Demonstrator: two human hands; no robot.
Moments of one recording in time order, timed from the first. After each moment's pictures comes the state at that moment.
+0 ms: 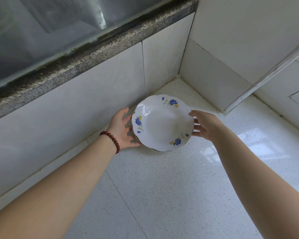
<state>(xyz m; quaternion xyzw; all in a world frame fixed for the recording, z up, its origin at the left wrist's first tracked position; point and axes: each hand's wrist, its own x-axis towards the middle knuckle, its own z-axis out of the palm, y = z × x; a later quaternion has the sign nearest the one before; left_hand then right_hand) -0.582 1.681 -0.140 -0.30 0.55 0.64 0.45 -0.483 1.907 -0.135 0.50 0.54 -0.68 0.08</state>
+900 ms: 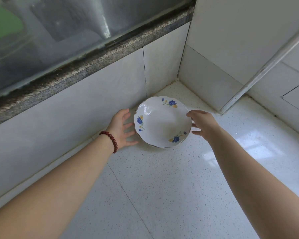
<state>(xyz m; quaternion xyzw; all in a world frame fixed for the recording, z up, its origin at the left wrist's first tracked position) -0.564 1.669 -0.112 -0.25 0.62 0.62 0.41 -0.472 1.893 -0.120 0.49 0.60 -0.63 0.05</state>
